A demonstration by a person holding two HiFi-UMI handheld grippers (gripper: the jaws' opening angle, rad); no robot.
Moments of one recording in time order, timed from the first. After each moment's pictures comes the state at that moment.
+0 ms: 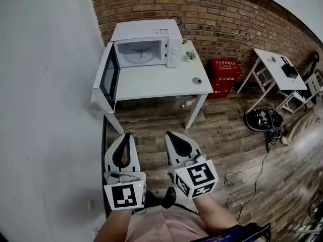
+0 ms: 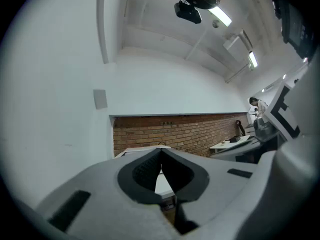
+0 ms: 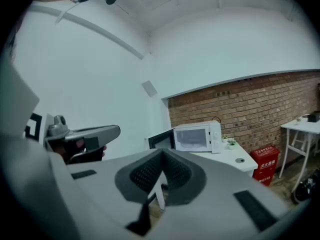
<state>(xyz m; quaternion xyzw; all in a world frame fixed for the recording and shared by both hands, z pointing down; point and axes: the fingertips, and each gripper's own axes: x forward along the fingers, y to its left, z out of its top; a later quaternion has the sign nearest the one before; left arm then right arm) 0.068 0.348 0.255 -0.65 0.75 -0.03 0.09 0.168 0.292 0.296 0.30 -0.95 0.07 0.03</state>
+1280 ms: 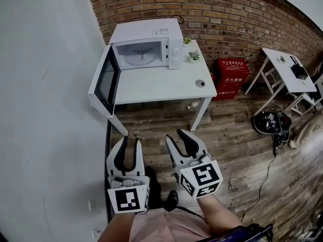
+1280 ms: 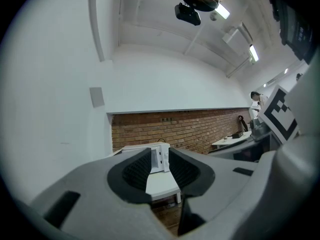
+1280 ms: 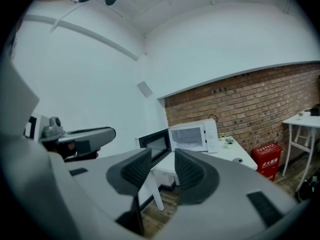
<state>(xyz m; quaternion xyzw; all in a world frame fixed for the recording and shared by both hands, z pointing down) 0.097 0.305 0.267 -0.64 0.76 -0.05 0.09 0.196 0.234 0.311 0.29 -0.95 0.08 0.03</state>
